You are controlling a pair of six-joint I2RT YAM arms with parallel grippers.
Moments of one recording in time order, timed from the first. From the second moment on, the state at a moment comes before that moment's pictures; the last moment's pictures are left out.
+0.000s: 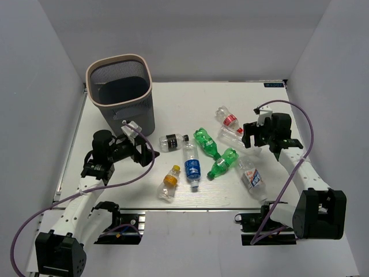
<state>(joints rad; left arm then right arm) -0.16 0.82 0.55 -0.08 0.76 0.09 0.04 1.19 0.75 -0.26 -0.28 -0.19</state>
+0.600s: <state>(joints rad) -0.21 0.91 0.60 -0.10 0.66 -0.11 0.02 1.21 0.88 -0.52 -0.41 -0.42</state>
